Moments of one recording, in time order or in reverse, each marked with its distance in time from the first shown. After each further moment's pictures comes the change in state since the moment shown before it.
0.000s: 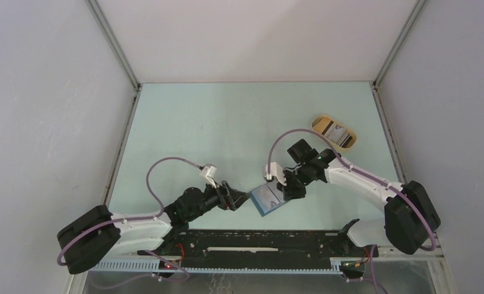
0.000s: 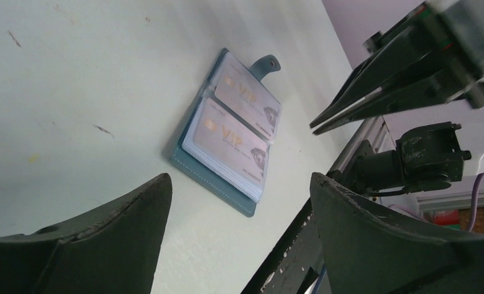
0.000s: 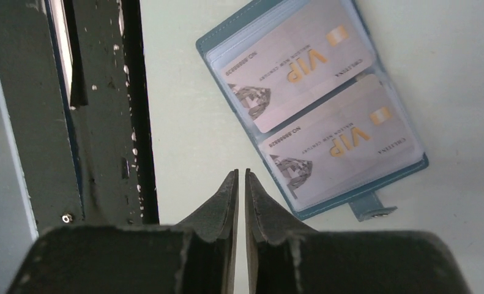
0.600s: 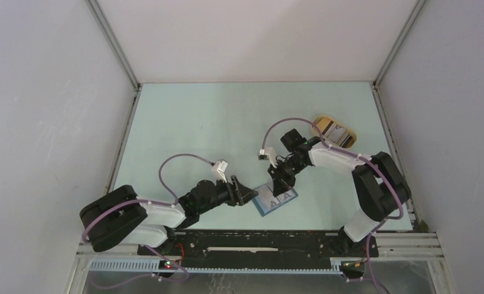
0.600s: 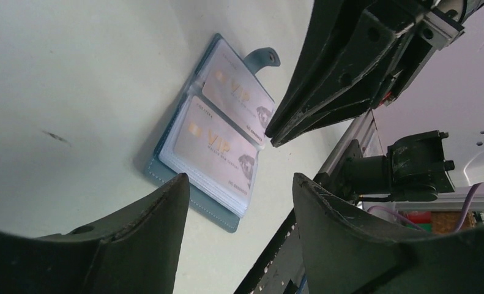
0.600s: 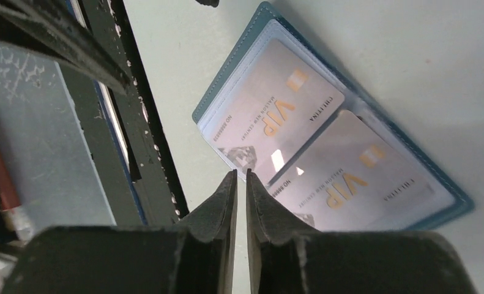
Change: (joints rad) left arm -0.002 0.296 0.122 0.093 0.065 -0.109; right arm -0.093 0.273 0.132 0.089 -0.185 0.346
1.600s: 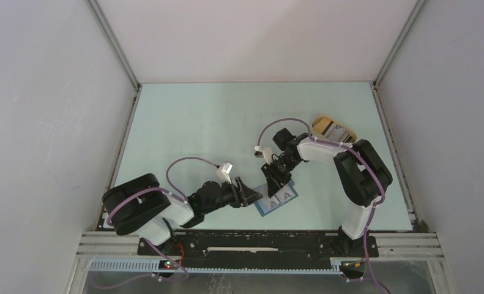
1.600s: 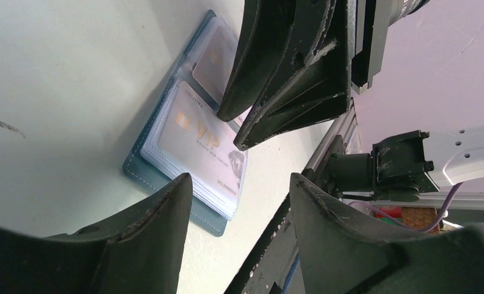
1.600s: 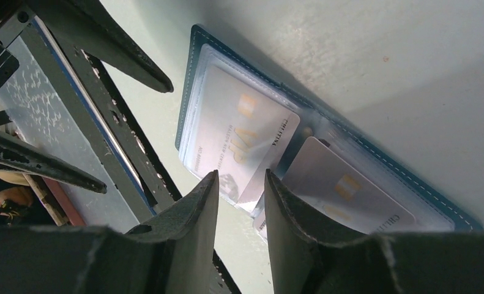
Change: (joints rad) left arm -0.023 0.225 0.016 0.193 0.039 -0.113; right arm 0.019 0.208 0.111 -0.017 0.050 0.240
